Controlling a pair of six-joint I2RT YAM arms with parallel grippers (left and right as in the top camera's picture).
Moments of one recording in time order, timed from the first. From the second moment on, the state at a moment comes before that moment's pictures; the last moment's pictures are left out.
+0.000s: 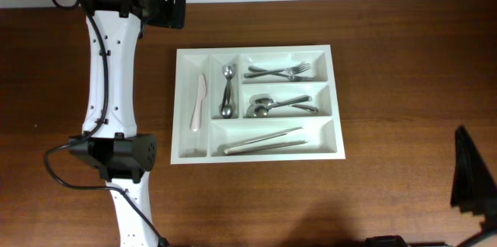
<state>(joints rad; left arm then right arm) -0.10 2.27 2.71 -1.43 -0.07 0.05 0.04 0.79 1.92 -1.09 -0.08 -0.20</state>
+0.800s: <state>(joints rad) -0.10 2.27 2.71 -1.43 -0.07 0.05 0.05 0.02 0.42 -0.15 -0.19 -0.19</state>
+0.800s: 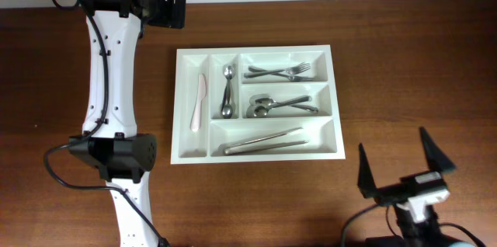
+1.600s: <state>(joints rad) -0.10 2.27 2.71 -1.43 -0.07 0.04 0.05 0.02 0.04 -0.10 0.01 -0.02</state>
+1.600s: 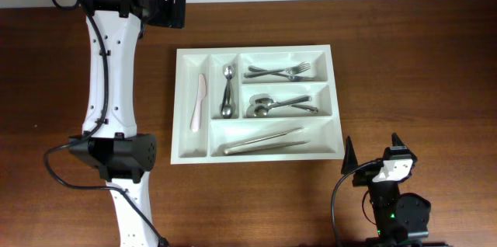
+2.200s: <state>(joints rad) -0.10 2.27 2.71 -1.43 -0.07 0.04 0.05 0.02 0.02 -0.08 0.02 -0.02</state>
